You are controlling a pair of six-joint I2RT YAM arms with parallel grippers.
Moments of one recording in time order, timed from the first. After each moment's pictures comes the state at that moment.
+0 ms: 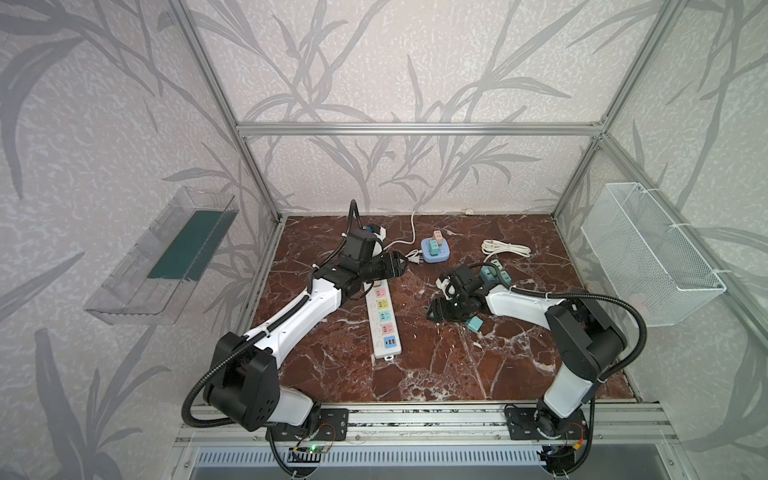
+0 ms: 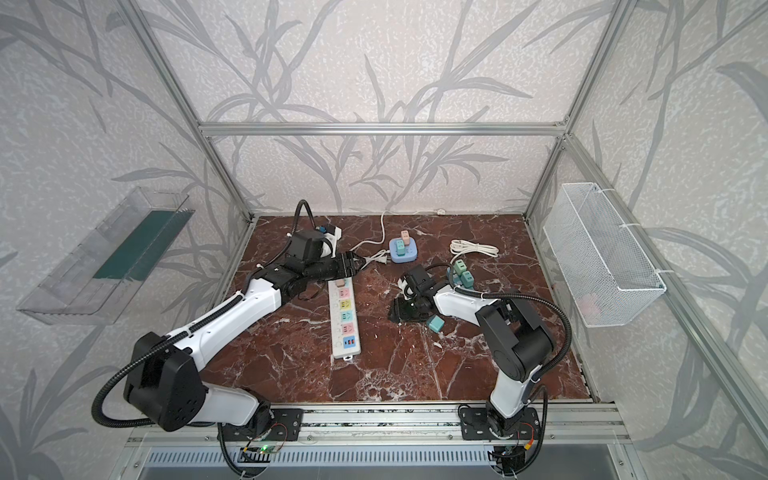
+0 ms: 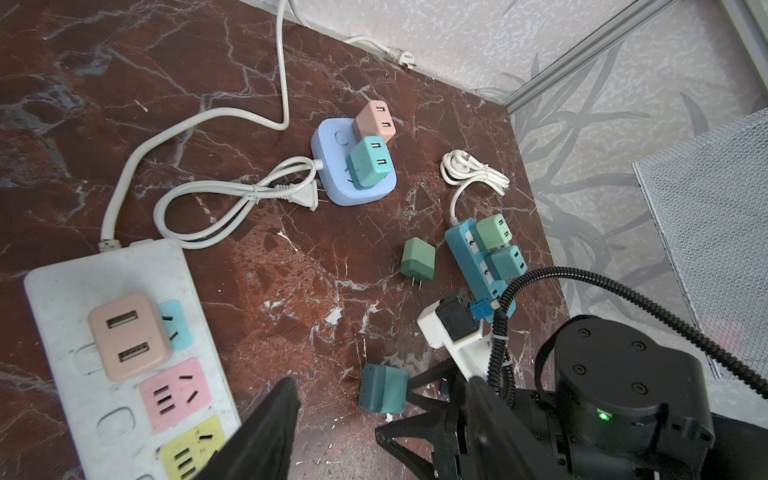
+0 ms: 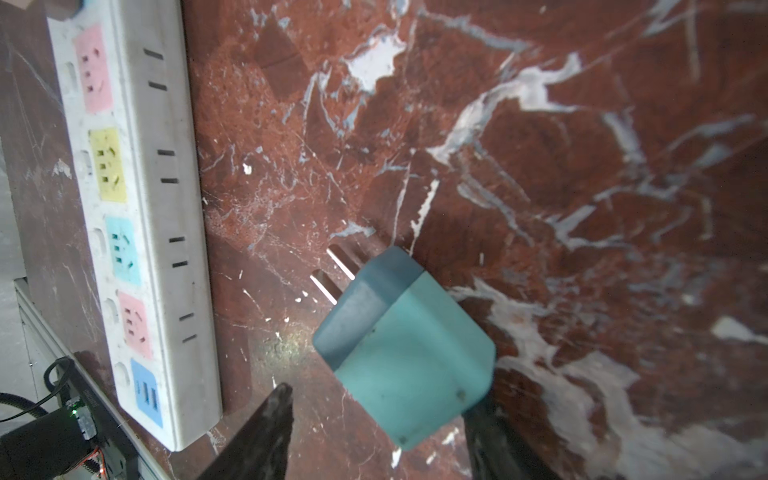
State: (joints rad) left arm -0.44 1.43 1.10 -0.29 0.26 -0.58; right arm 0.59 1.75 0.97 -0.32 -0.35 0.51
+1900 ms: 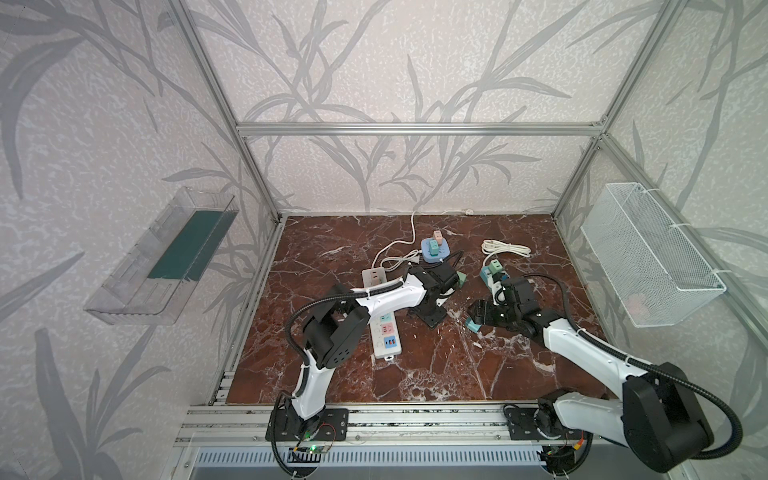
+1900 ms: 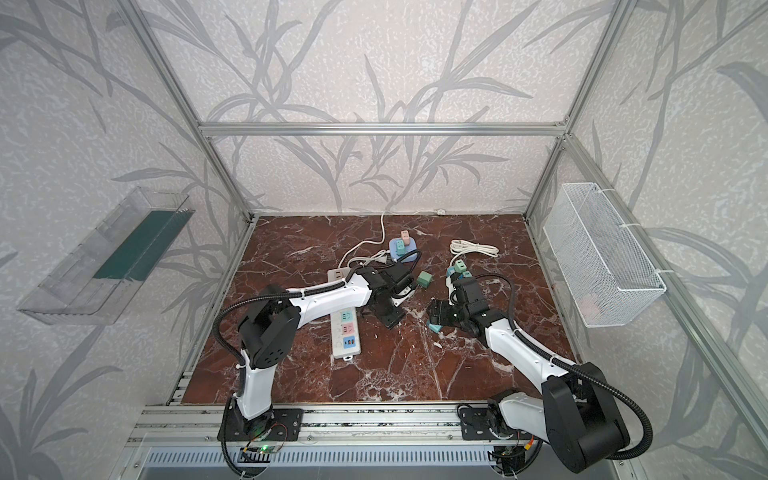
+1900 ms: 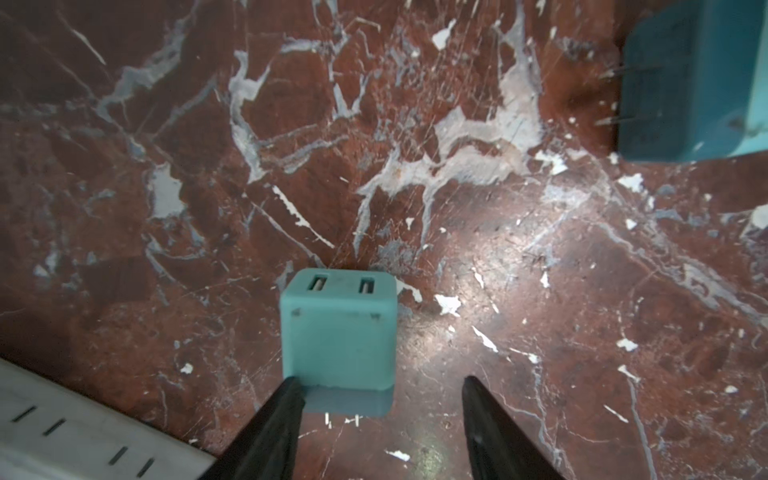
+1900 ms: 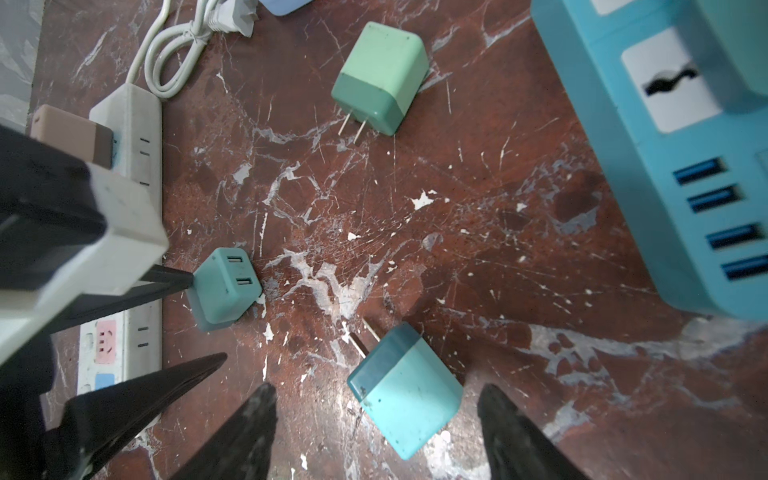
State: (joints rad) left arm -0.85 2.03 1.53 -0.85 -0.04 -0.02; right arm 0.35 1.22 0.59 -0.25 -0.21 0.47
